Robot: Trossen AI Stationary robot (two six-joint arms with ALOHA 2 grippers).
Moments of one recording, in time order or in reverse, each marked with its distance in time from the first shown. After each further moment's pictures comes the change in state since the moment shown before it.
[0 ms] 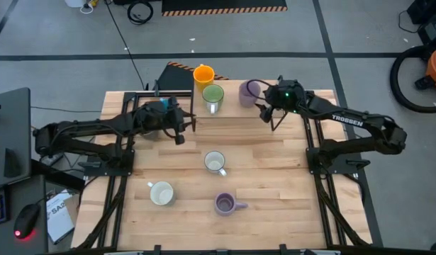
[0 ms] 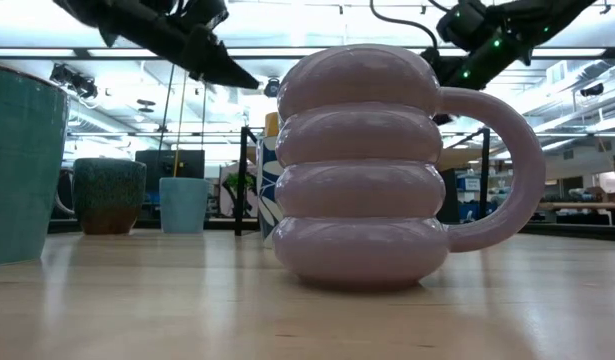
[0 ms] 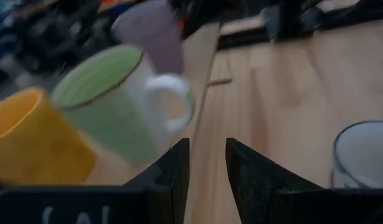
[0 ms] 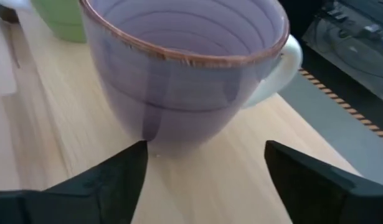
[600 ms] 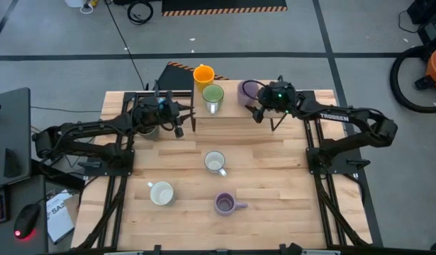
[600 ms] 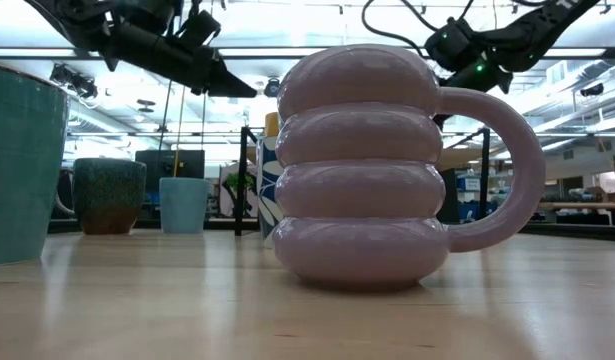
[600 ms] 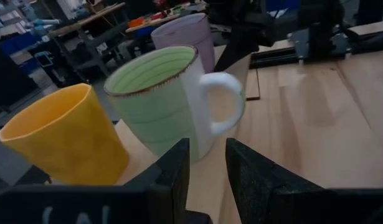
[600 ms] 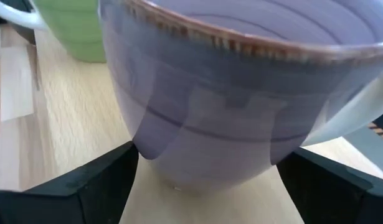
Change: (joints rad) left arm 0.130 0.000 -0.114 0.233 0.072 -0.001; right arm -0.016 0.154 -0.054 0.297 -0.110 -0.004
